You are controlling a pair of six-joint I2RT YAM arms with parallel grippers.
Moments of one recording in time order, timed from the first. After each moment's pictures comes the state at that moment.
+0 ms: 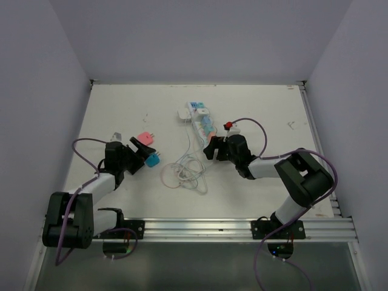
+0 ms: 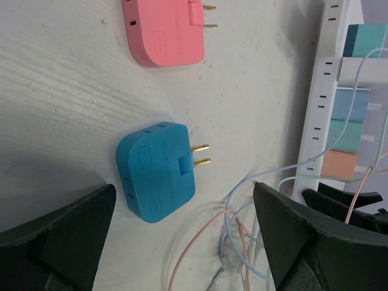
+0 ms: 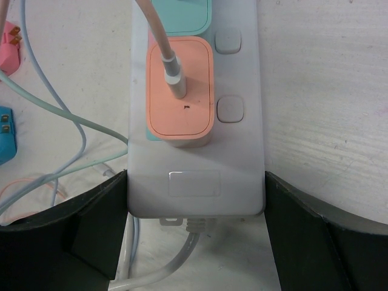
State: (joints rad) left arm -0.04 1.22 0.32 0.25 0.28 -0.91; right arm 0.58 1.66 0.58 0.56 0.03 0.51
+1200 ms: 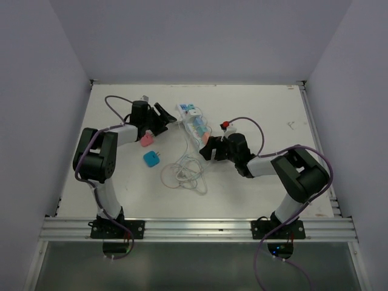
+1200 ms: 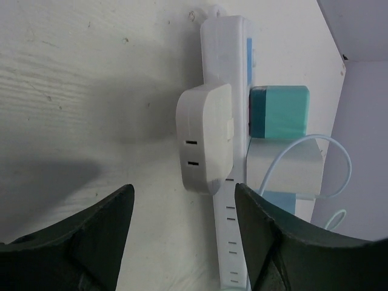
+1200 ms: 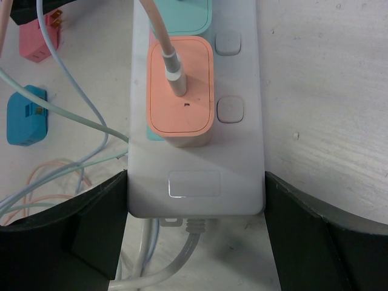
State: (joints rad) left arm -0.19 1.88 1.05 0.19 0.32 -0.91; right arm 0.56 1.70 0.60 0.63 -0.12 0.48
